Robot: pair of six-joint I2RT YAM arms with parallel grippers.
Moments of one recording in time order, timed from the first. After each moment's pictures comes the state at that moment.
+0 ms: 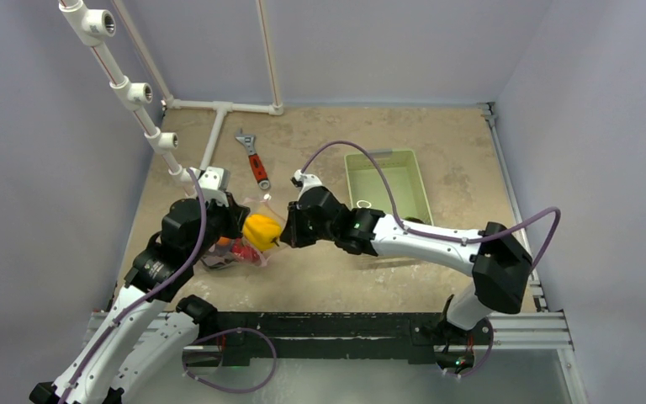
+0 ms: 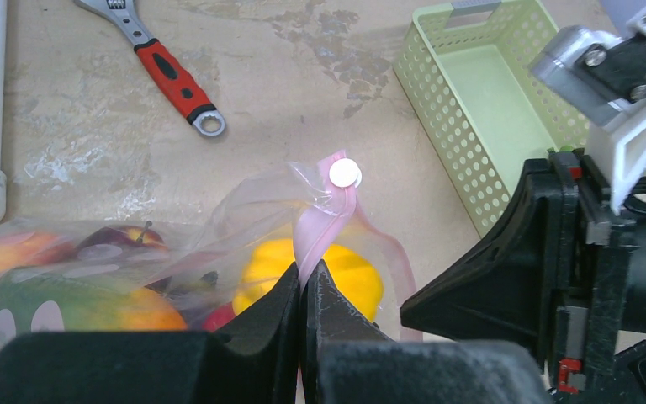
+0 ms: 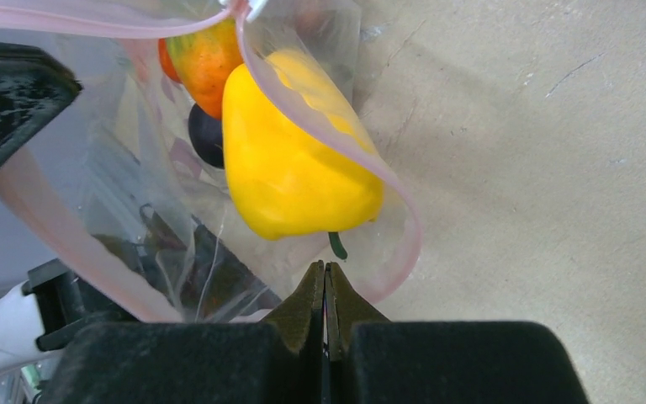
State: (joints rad) left arm -0.49 0.60 0.75 -0.52 -0.09 -0.30; right arm 1.09 1.57 1.15 -0.18 0.06 0.77
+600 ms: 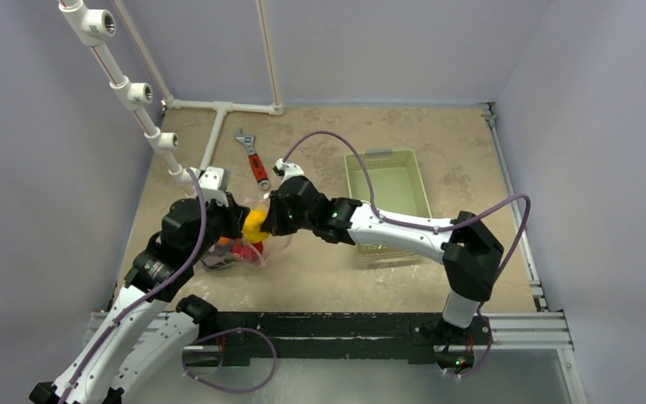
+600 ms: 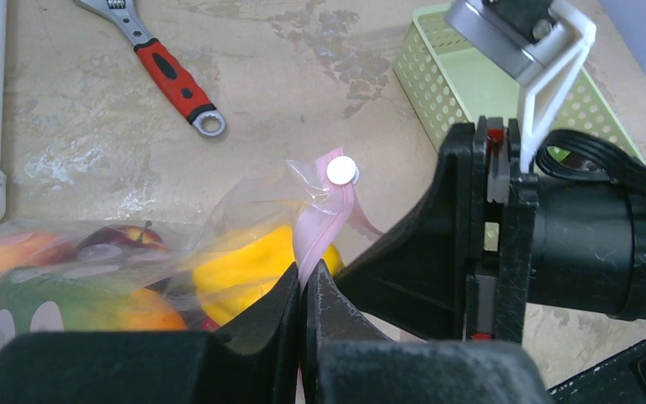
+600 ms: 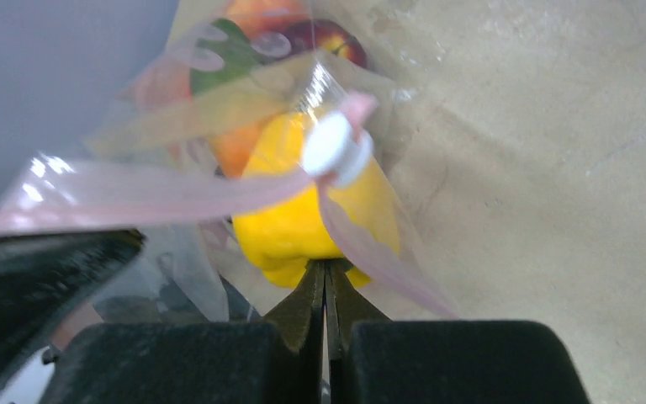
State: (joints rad) left arm -0.49 0.60 0.75 -0.52 -0.09 -0.30; right arm 1.09 1.73 1.30 -0.17 0.07 0.77
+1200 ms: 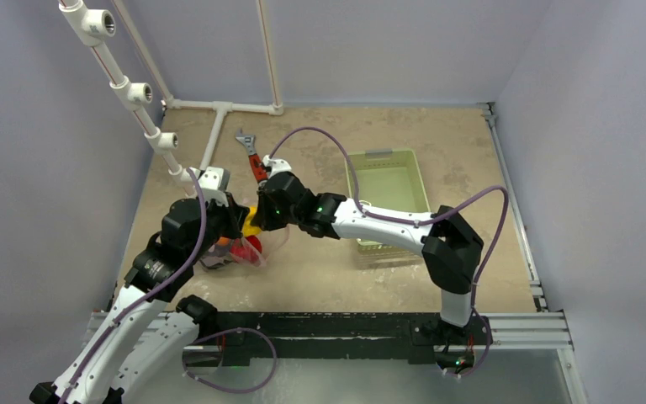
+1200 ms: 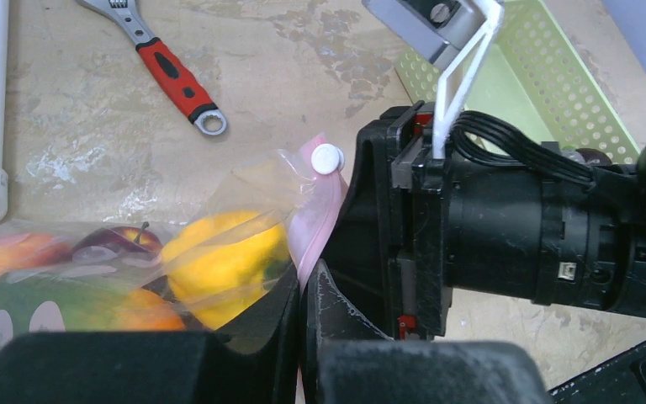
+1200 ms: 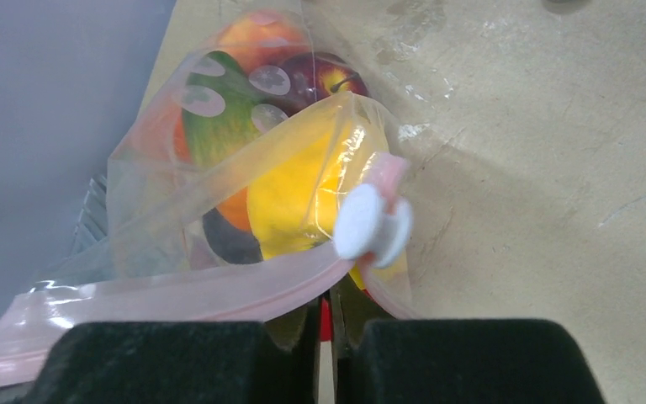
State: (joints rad) left arm -0.49 0.60 0.75 -0.52 -0.09 -0.30; right arm 1.09 1.88 1.47 -0.17 0.09 0.72
